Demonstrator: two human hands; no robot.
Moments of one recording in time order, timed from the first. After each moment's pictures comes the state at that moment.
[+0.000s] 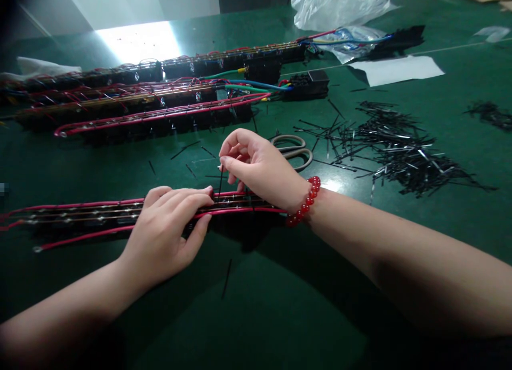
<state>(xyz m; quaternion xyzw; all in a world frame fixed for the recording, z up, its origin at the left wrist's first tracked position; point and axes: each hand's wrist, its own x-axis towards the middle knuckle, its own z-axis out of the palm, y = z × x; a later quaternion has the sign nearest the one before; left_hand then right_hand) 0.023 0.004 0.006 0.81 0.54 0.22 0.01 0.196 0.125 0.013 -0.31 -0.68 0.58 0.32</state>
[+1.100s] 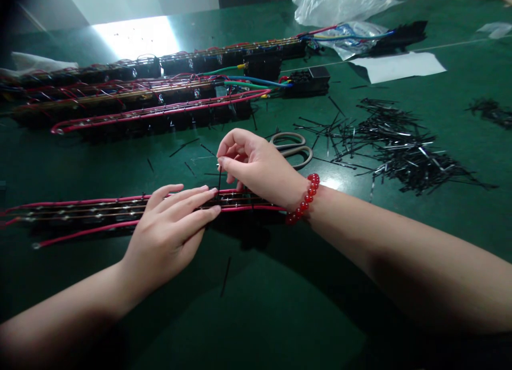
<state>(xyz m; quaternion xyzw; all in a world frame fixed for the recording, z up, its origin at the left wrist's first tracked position) 0.023 -0.003 0.000 0.84 0.49 0.24 -0.02 0.195 0.124 0.015 -0.32 -0.70 0.57 0.30</state>
